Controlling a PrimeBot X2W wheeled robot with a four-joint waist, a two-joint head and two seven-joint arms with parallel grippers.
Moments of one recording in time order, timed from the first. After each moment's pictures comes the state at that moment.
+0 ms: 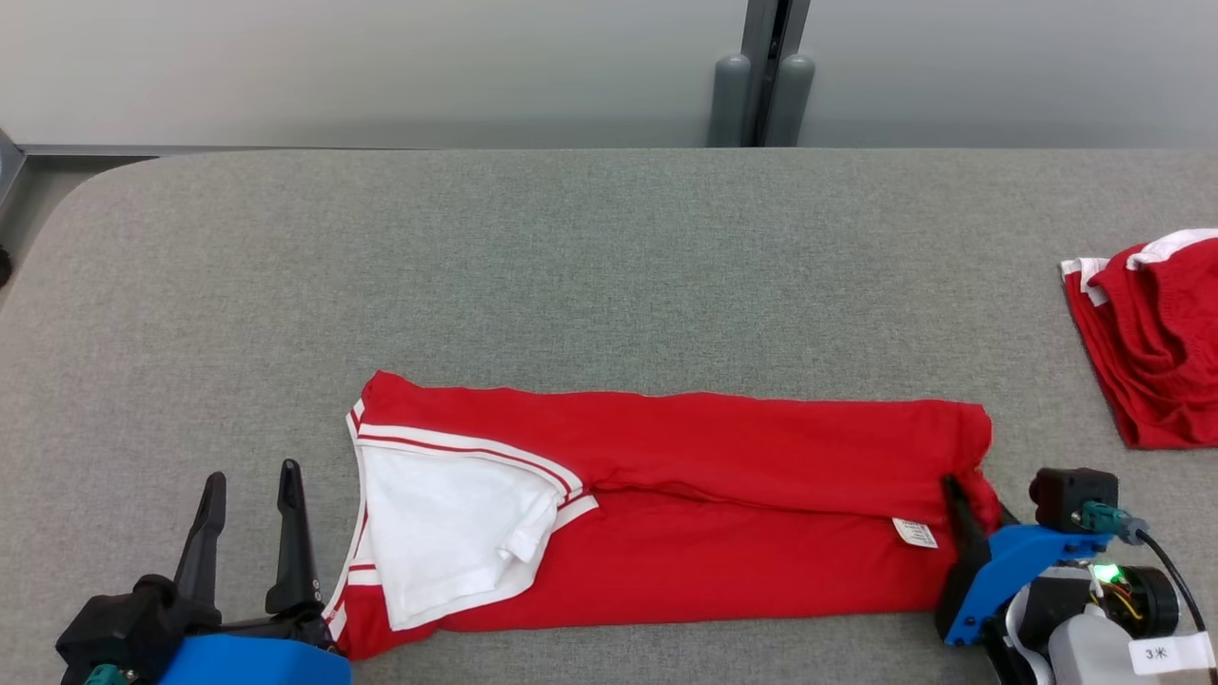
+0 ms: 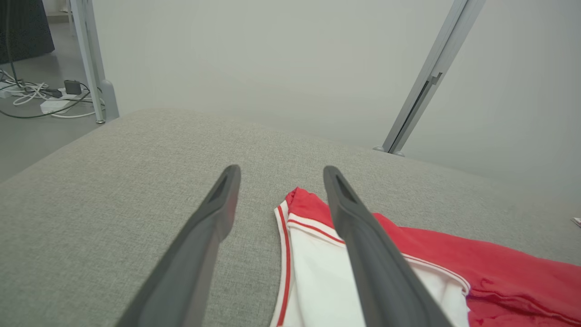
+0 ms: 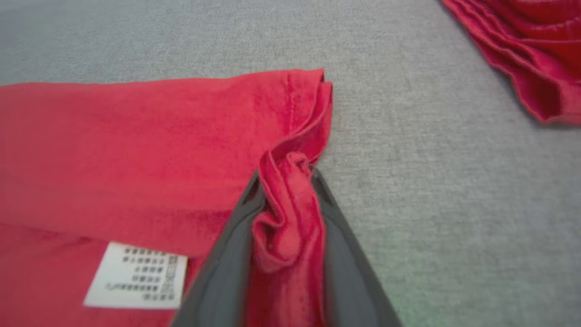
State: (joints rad) left arm 0.05 0.35 -0.27 0.00 -0.62 0.17 -0.26; right arm -0.26 -0.05 -0.12 0.60 0.09 0.13 0.02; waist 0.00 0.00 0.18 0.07
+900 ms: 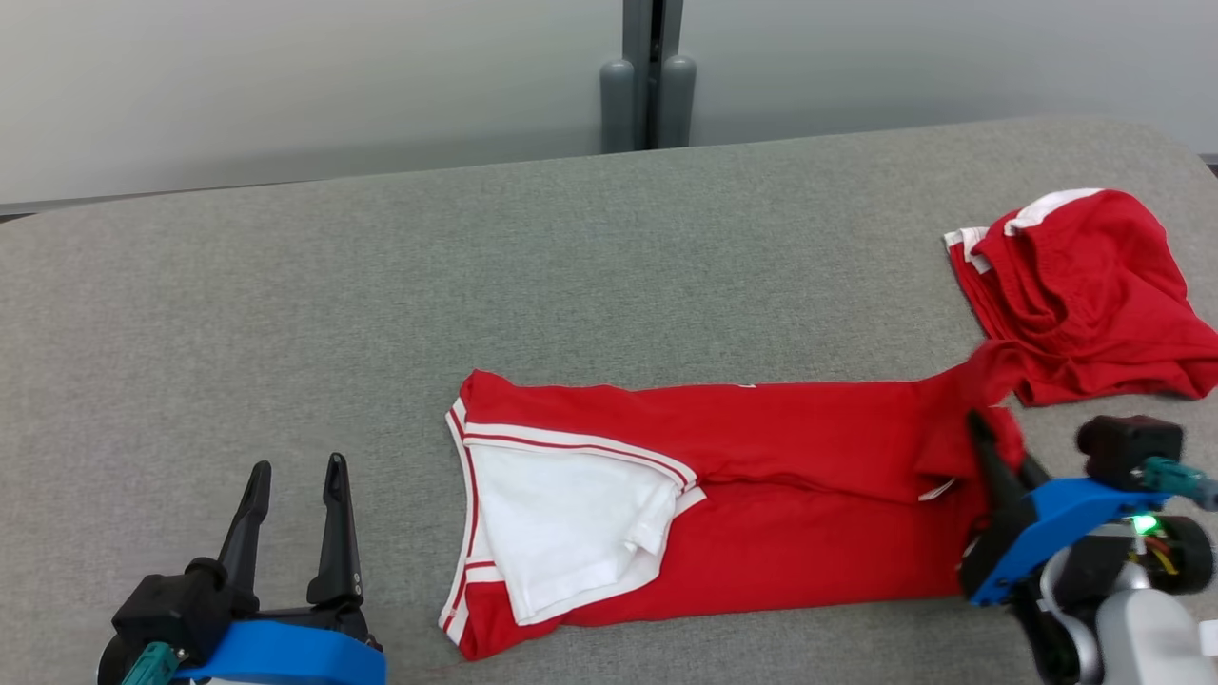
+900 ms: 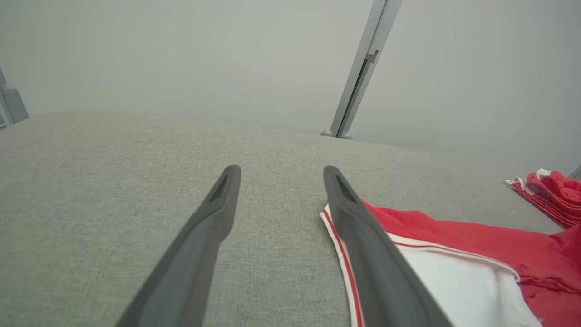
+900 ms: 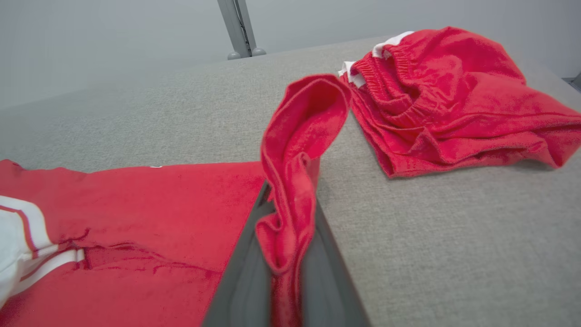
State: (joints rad) left arm 0.01 0.34 -0.33 0.03 -0.59 0.17 -0.25; right arm -0.20 -0.08 -0.12 0.23 0.22 0.13 0.19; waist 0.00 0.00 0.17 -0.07
